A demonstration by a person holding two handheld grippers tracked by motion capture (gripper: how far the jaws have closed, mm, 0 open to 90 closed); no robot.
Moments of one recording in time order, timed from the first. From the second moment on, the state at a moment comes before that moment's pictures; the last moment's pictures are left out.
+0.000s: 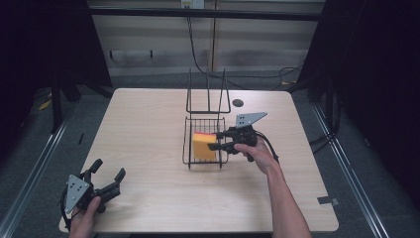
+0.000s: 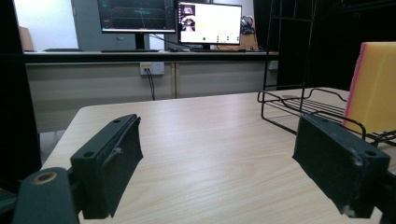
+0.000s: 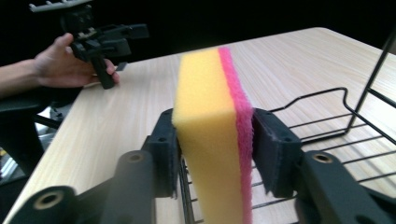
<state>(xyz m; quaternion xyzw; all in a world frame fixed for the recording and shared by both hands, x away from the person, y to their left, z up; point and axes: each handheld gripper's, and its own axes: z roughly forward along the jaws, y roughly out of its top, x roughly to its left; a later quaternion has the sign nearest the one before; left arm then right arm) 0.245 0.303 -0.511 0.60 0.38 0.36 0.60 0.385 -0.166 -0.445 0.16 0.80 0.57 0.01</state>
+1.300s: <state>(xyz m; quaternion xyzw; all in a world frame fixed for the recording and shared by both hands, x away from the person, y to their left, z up) 0.245 0.303 -0.511 0.60 0.38 0.37 0.60 0.367 -0.174 -0.419 0.24 0.77 0.58 0.10</state>
